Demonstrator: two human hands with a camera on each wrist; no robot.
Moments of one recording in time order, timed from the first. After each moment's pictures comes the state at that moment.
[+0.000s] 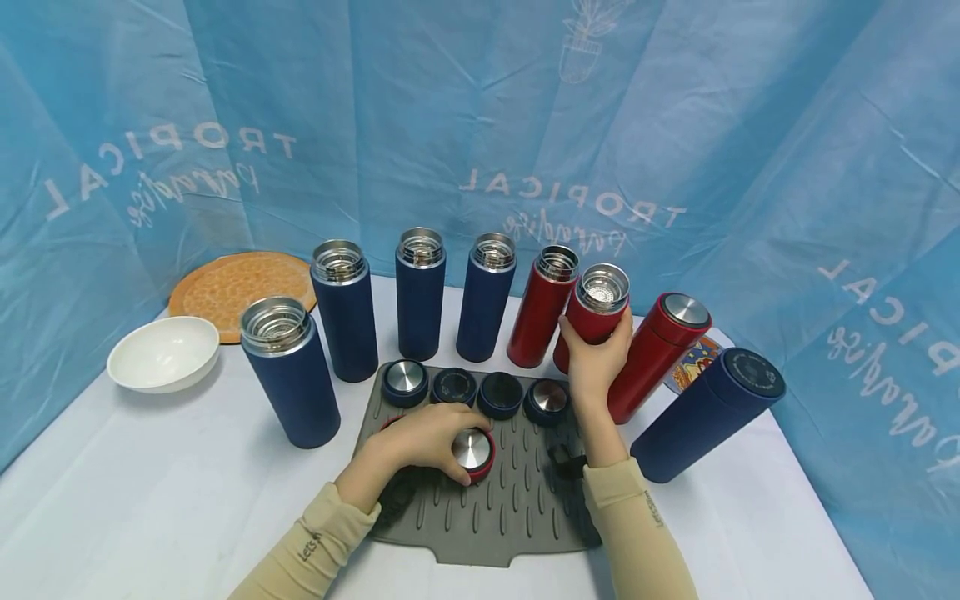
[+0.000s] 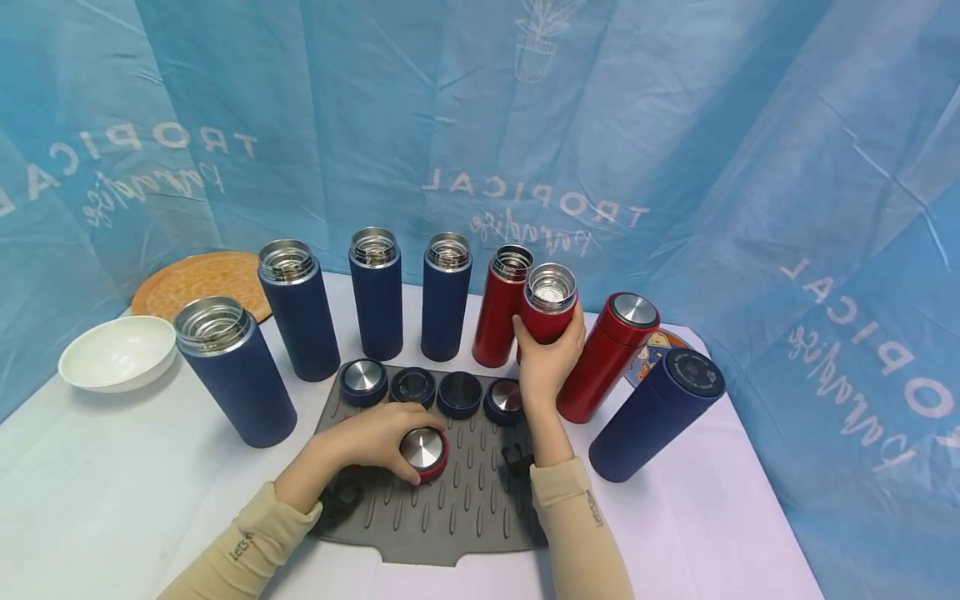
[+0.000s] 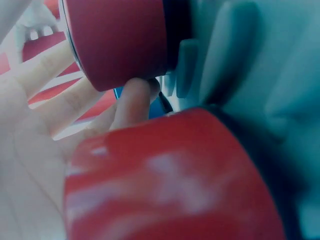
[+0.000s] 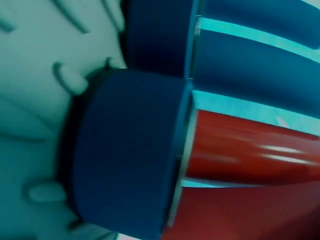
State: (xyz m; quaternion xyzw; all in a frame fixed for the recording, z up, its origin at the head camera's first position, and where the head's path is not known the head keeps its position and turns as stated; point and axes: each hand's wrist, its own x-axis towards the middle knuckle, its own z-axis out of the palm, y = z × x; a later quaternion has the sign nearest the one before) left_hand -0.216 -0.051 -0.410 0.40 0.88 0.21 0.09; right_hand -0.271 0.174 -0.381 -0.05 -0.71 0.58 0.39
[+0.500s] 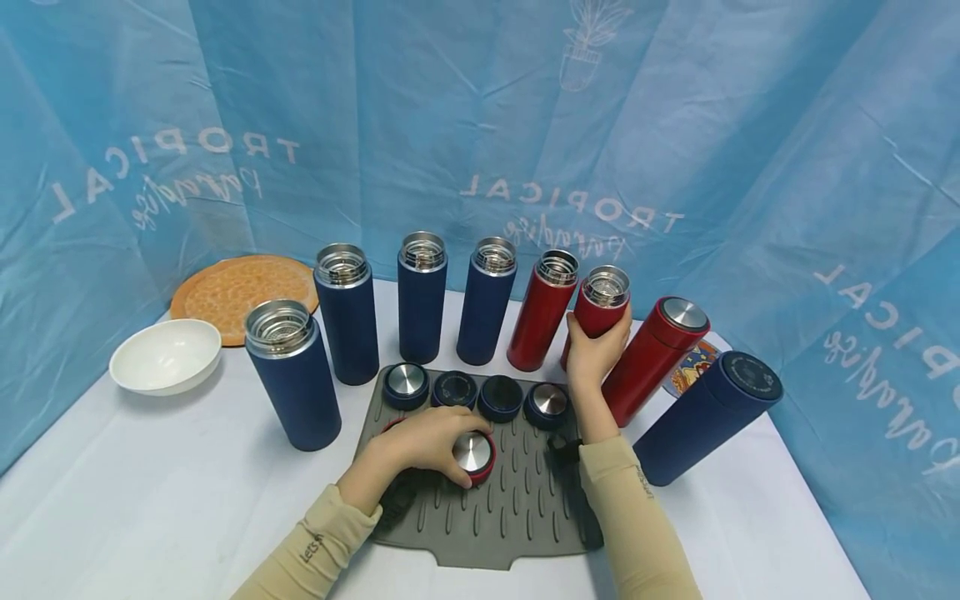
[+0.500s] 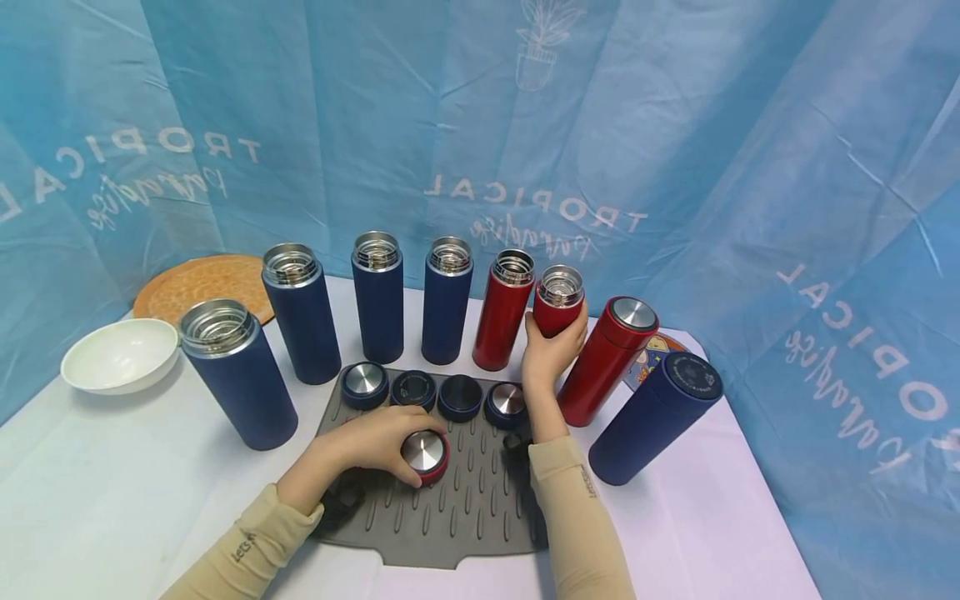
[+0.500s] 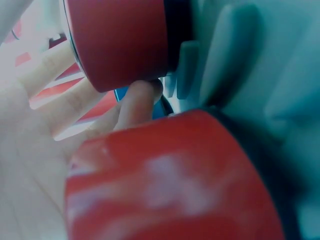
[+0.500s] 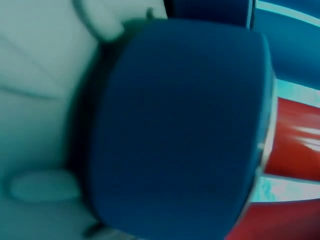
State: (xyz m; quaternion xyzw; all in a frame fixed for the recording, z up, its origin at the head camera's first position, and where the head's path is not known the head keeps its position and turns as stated) left_hand -0.214 -0.052 -0.408 0.40 0.89 0.22 0.10; right_hand -0.303 0.179 -0.393 -0.15 -0.72 0.55 0.39
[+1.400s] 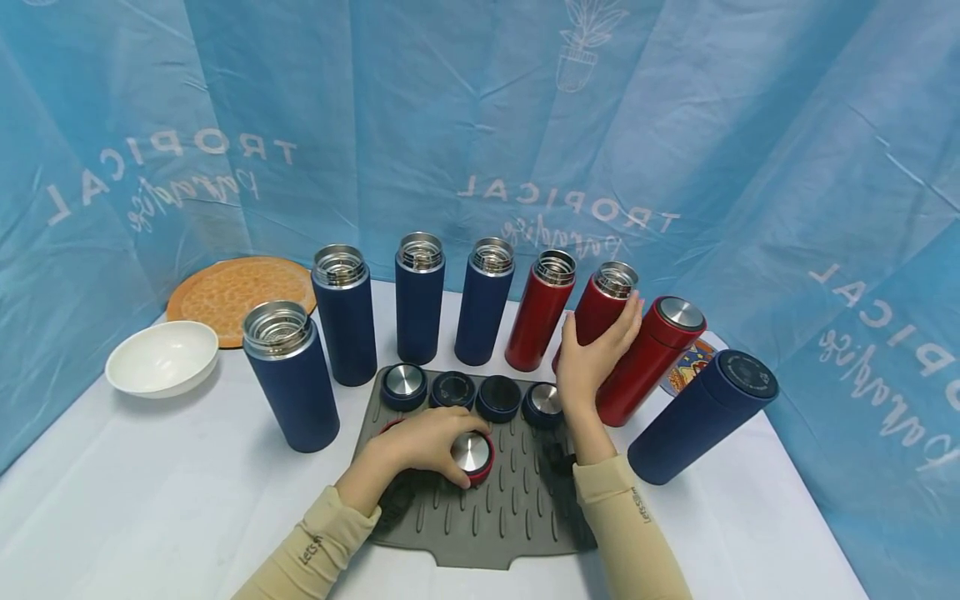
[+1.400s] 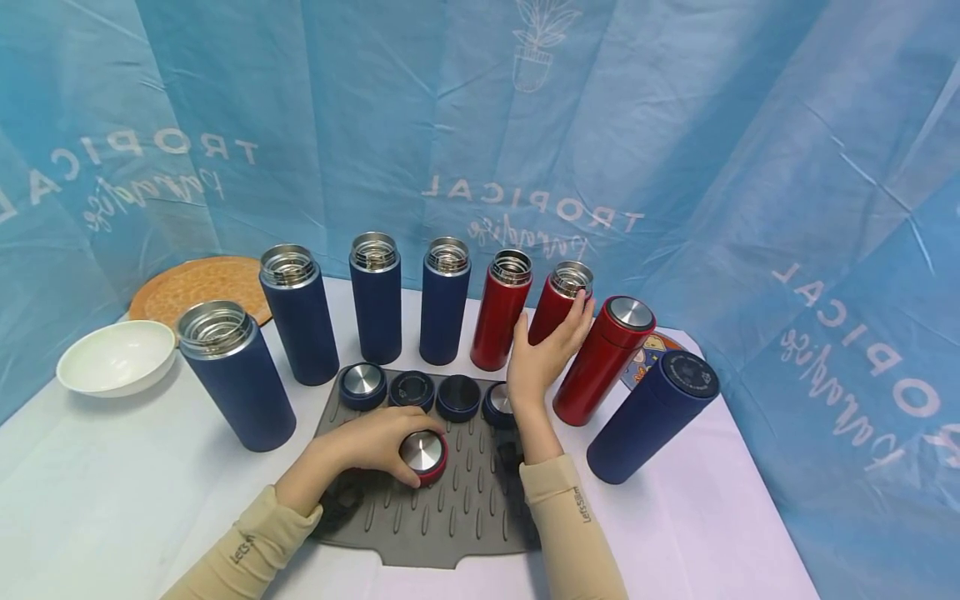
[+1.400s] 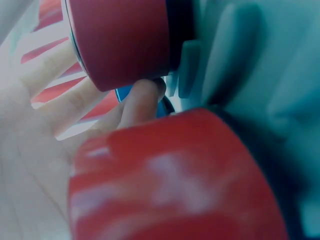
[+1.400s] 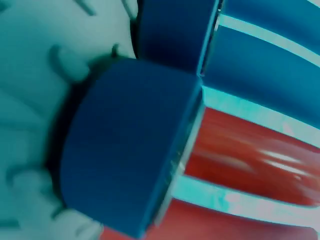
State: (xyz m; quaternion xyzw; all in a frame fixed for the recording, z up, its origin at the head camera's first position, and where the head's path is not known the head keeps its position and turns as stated) left_hand -0.215 -0.053 -0.410 0.39 0.89 0.22 0.11; right_hand -0.272 0.162 -0.376 -0.04 -0.73 0.49 0.48
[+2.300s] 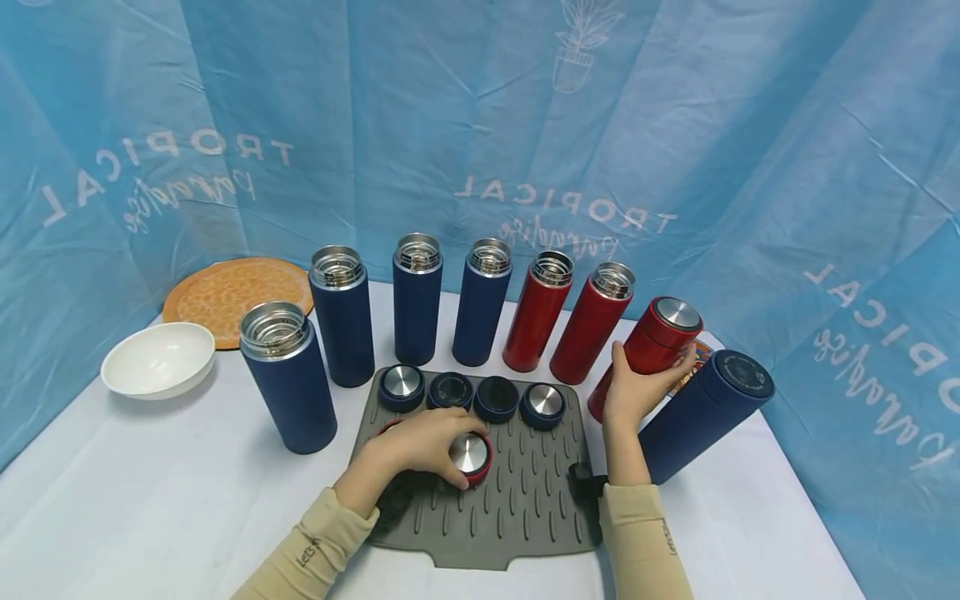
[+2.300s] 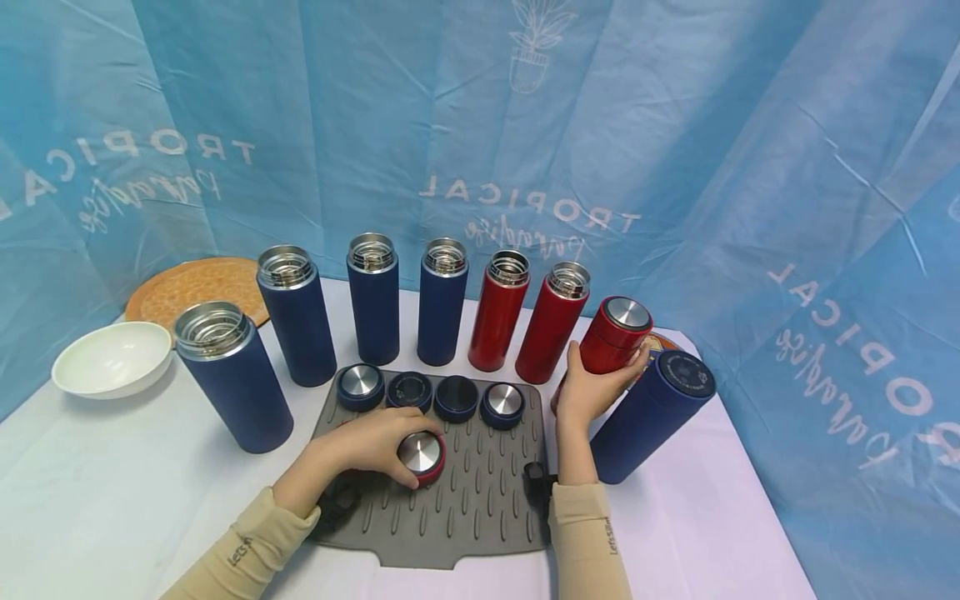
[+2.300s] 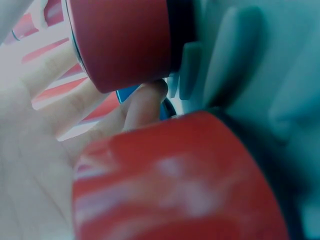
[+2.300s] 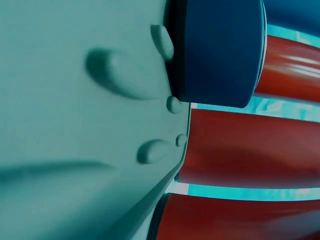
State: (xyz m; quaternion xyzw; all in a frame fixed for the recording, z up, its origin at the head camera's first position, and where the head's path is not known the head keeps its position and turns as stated) left_hand -0.213 -0.053 -0.406 0.38 0.89 0.22 0.11; right_hand -0.253 0.225 -0.399 -0.19 -0.64 0.61 0.43
